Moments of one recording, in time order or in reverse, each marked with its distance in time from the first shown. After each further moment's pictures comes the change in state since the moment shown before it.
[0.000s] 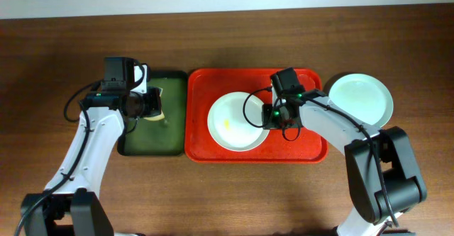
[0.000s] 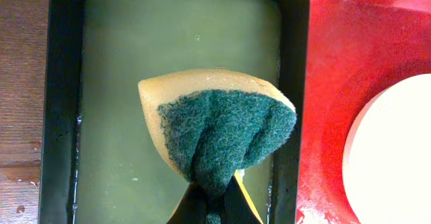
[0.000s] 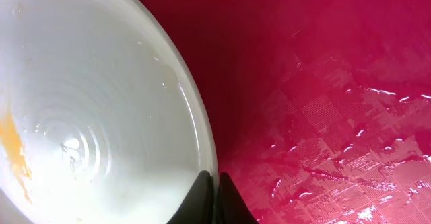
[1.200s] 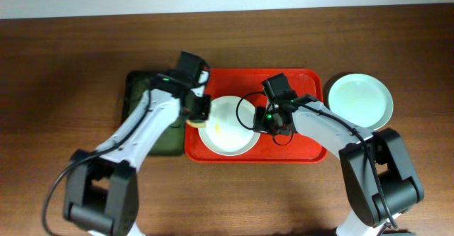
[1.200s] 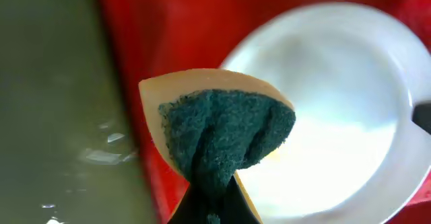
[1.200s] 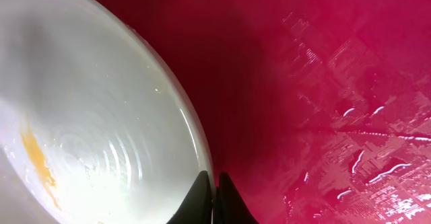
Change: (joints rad) left arm -0.358 0.209 0.181 -0.139 -0.076 -0.071; right arm 0.063 -0.004 -0.031 0.039 -0.053 0.229
